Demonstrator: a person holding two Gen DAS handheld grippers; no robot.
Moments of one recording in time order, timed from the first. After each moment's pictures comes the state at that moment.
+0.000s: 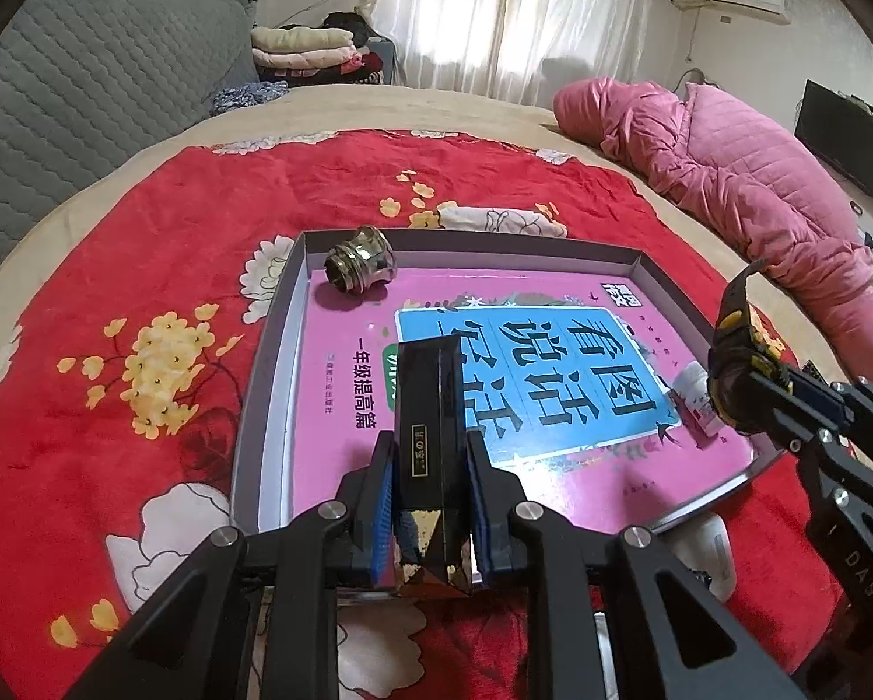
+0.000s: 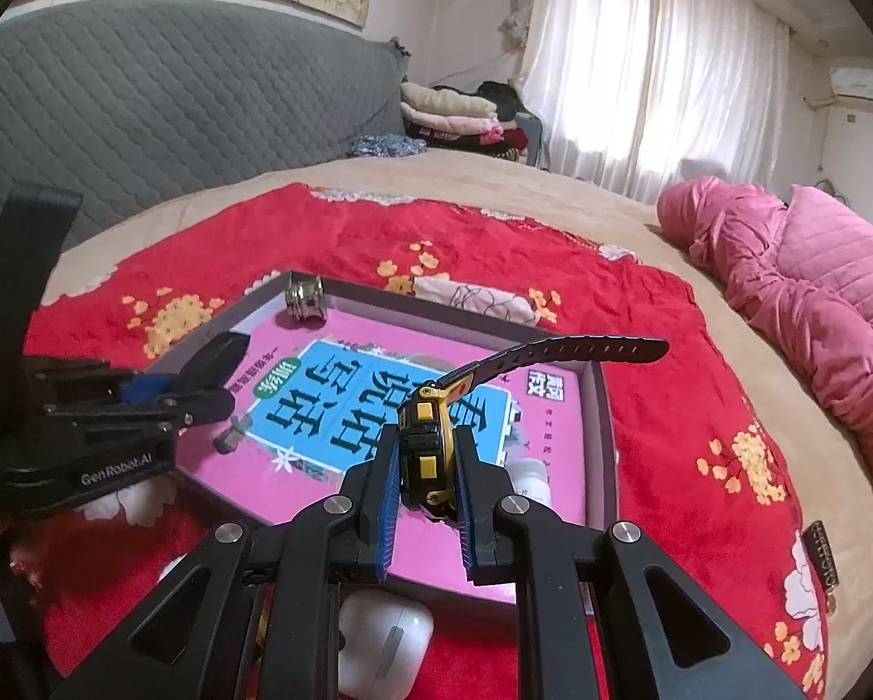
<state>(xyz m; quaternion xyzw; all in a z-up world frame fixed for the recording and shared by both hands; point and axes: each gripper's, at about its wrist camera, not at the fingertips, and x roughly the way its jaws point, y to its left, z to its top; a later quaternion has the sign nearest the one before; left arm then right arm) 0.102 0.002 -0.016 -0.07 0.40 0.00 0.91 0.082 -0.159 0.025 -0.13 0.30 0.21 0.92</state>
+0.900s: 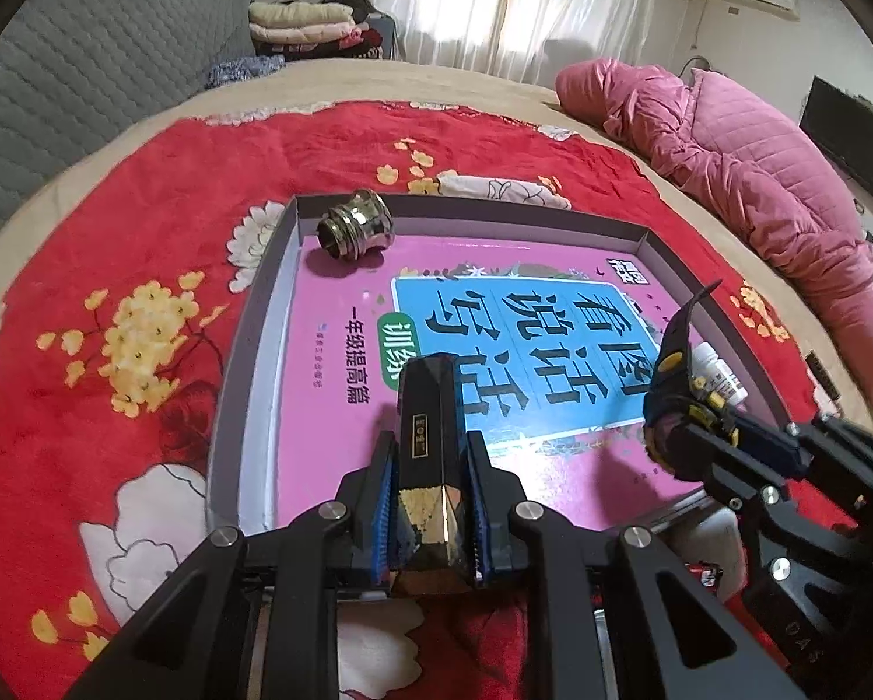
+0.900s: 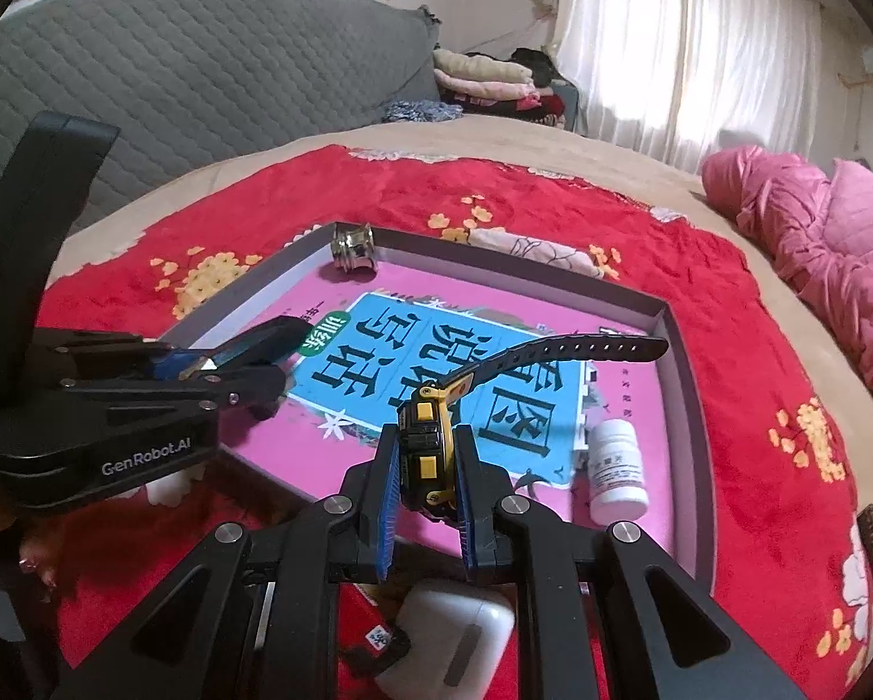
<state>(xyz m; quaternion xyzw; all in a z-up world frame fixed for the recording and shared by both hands) 0.112 0.004 -0.030 -0.09 0.43 -0.01 0.90 0.089 -0.138 -0.004 -0.12 0.35 0.26 0.89</state>
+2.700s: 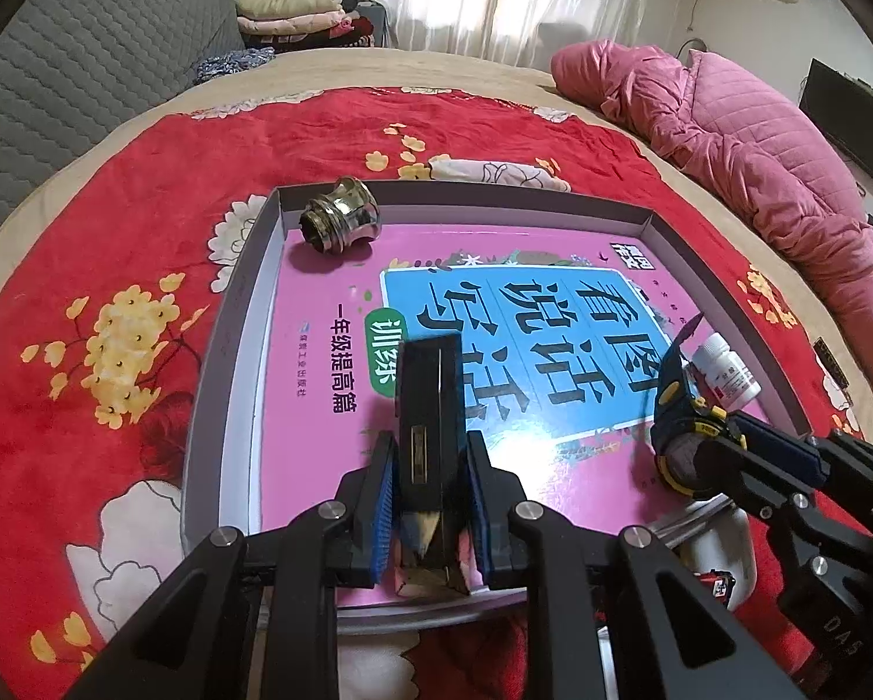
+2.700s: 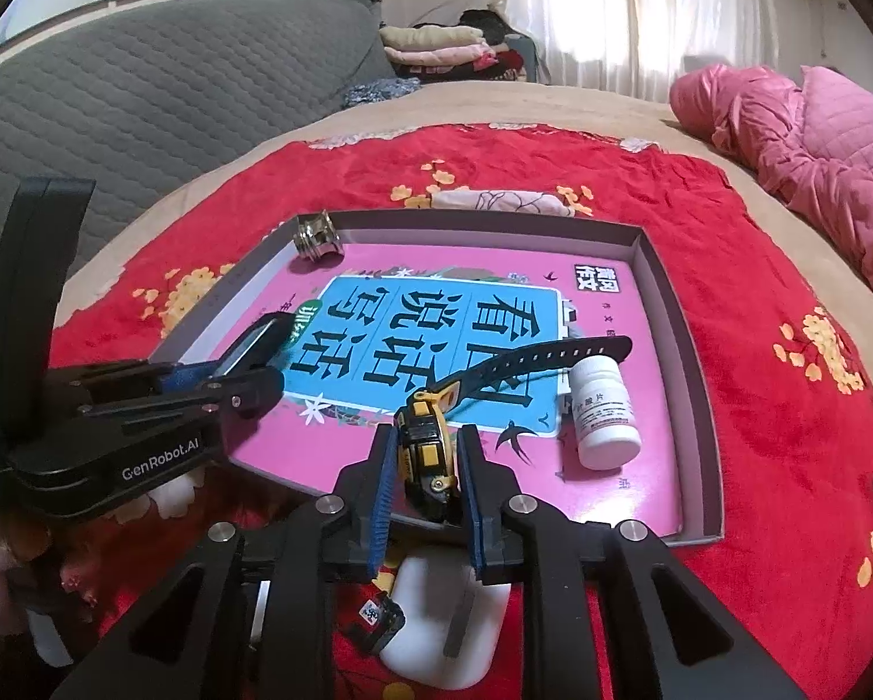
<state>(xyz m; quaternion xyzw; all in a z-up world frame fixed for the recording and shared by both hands) 0.125 -0.002 -0.037 -0.07 0.44 -0.02 0.89 0.099 -0.159 -0.007 -0.04 0.40 0.23 0.89</state>
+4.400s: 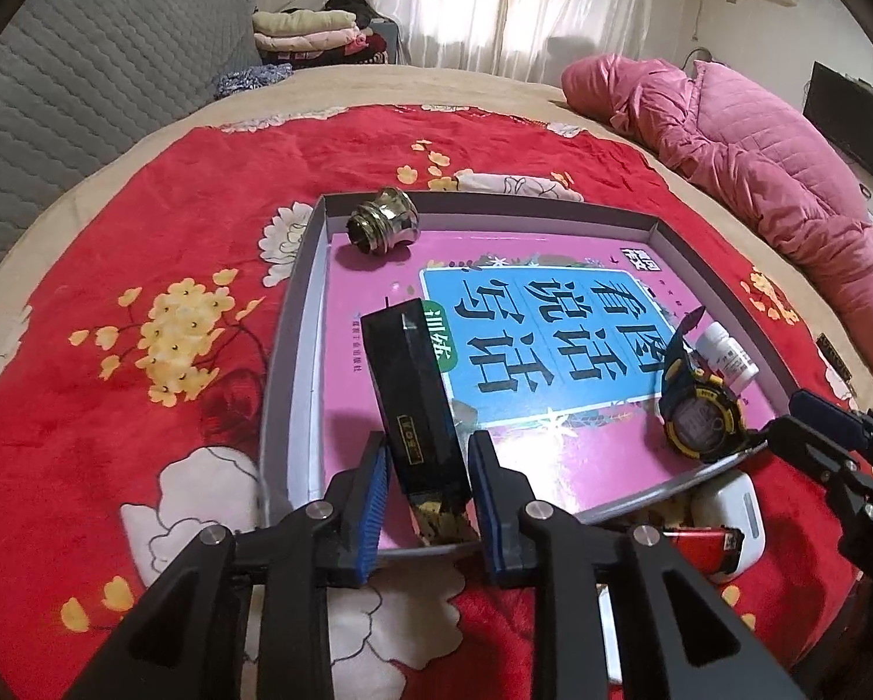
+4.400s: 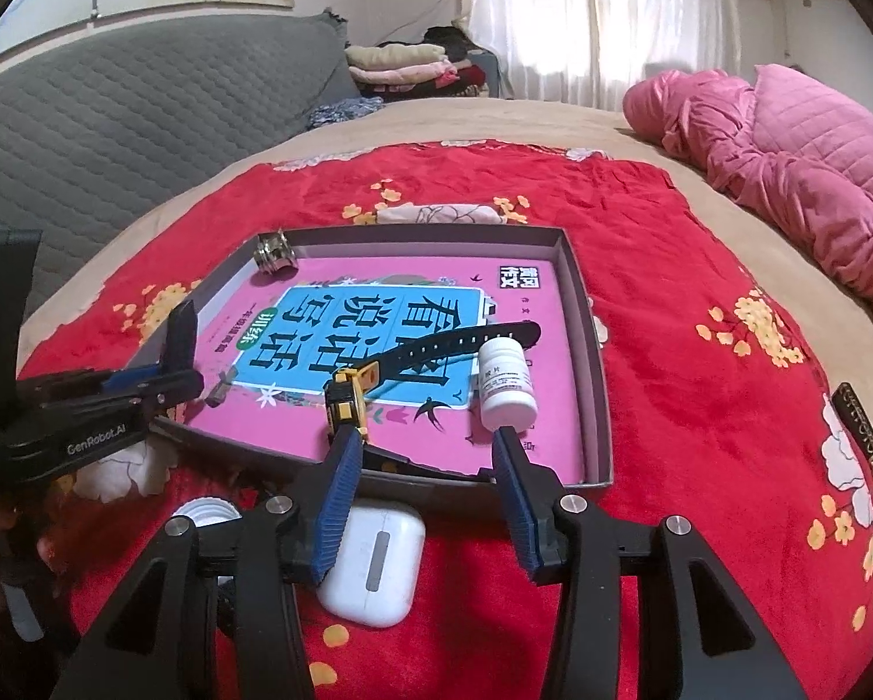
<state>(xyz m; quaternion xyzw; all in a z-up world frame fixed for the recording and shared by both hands) 0.093 0.011 -0.027 -0.06 0.42 0.00 0.90 0.074 -0.196 0.006 -0.04 0.38 0.19 0.90</state>
